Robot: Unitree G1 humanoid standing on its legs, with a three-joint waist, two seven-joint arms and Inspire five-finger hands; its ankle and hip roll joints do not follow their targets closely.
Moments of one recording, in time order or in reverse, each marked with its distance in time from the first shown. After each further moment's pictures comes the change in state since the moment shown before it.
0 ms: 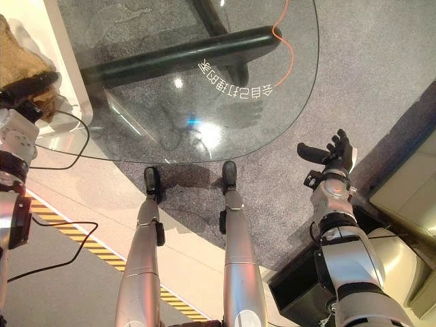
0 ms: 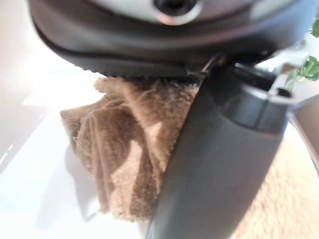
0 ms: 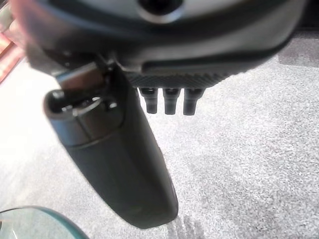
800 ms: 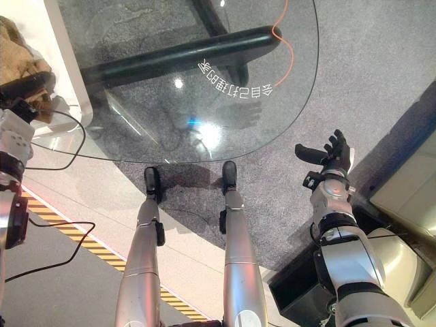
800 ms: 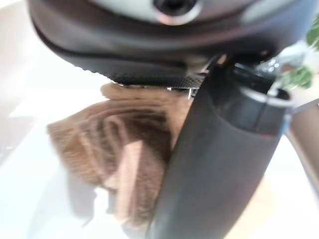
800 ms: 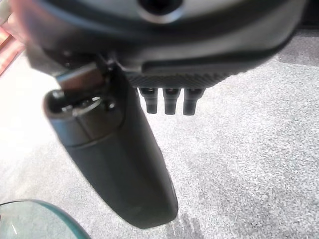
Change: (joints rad) left arm 0.001 0.009 0.002 0.005 0.038 -0.069 0.054; right arm 0.006 0.001 0.005 0.003 0.001 0.000 0.016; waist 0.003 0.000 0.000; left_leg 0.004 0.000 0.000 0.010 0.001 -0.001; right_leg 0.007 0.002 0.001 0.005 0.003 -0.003
